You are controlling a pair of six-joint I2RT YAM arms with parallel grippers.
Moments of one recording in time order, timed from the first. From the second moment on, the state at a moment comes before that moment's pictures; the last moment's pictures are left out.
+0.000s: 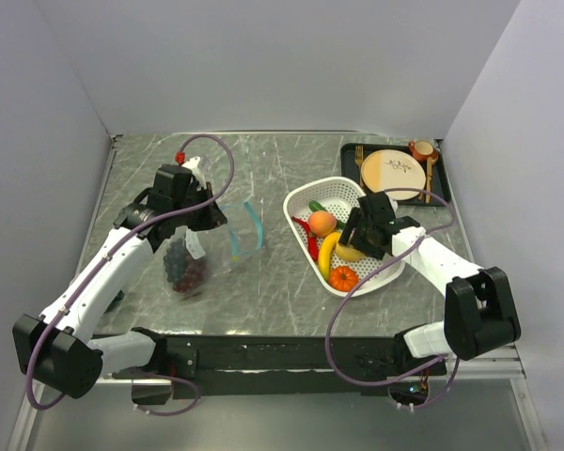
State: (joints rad) left arm -0.39 1.19 1.12 -0.62 0.16 -0.49; right arm 0.31 1.37 0.82 -0.48 0.11 0.68
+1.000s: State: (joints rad) left arm -0.39 1.19 1.12 -0.62 0.17 -0.49; right arm 0.31 1.26 0.84 -0.51 0.12 0.79
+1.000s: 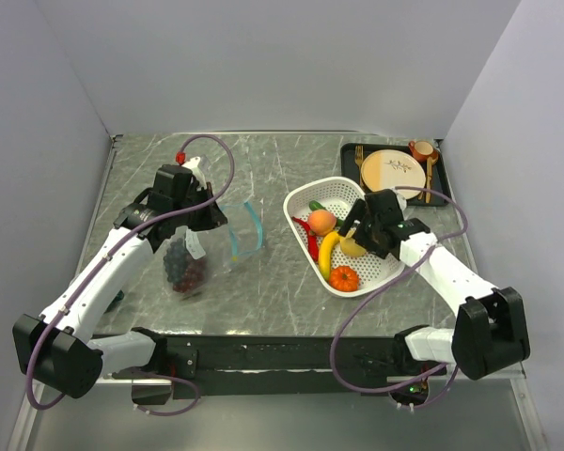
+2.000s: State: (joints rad) left arm -0.39 1.19 1.12 -0.62 0.16 -0.49; right arm 0.30 1.33 0.81 -0.41 0.22 0.91
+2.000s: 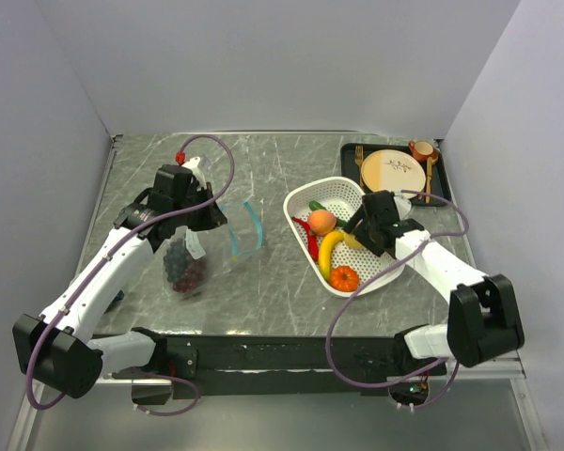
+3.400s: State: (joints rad) left arm -0.41 1.17 1.12 -0.63 0.16 -0.51; right arm 0.72 1.74 1.31 -0.24 -0.38 0.63
